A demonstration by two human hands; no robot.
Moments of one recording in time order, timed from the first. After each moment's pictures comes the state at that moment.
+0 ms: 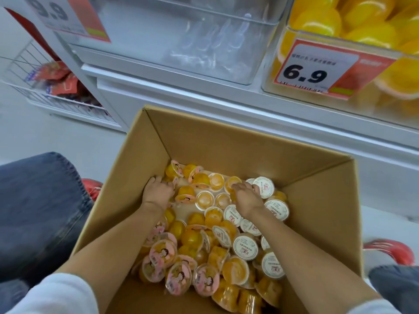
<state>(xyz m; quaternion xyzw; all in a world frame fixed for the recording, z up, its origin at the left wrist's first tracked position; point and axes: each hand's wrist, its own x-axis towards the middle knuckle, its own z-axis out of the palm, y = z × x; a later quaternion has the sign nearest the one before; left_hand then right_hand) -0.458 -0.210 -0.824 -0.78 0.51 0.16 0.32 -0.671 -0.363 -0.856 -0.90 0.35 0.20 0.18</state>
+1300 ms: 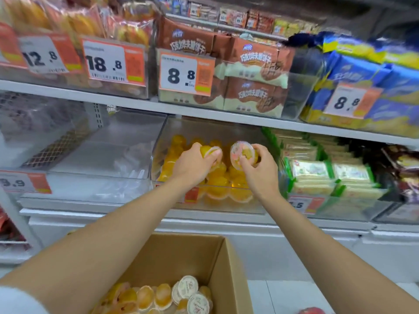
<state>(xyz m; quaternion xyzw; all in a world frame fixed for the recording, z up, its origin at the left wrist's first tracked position) -0.601 -0.457 -0.466 -0.77 0.51 0.12 -0.37 -0.774 -0.500 -0.463 -0.73 0.49 -0.44 0.19</state>
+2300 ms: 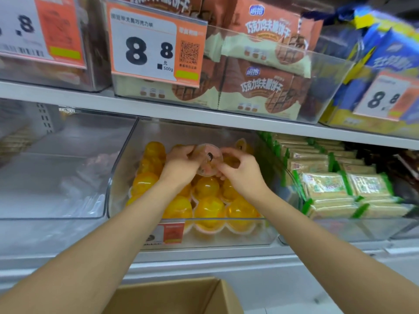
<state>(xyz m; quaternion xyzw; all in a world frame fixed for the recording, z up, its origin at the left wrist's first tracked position) -0.577 -0.555 -0.492 -0.65 0.50 0.21 -0.54 -0.730 -0.584 -0.480 -0.77 0.38 -0.41 0.31</state>
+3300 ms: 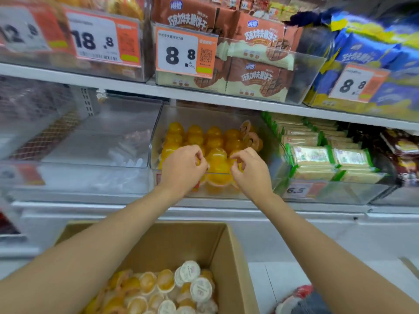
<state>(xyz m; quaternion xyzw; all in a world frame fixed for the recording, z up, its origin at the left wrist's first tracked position) -0.591 -0.421 -0.496 -0.70 0.58 -0.03 -0.40 -0.764 -0.495 -0.503 -0.83 0.41 -0.38 0.02</state>
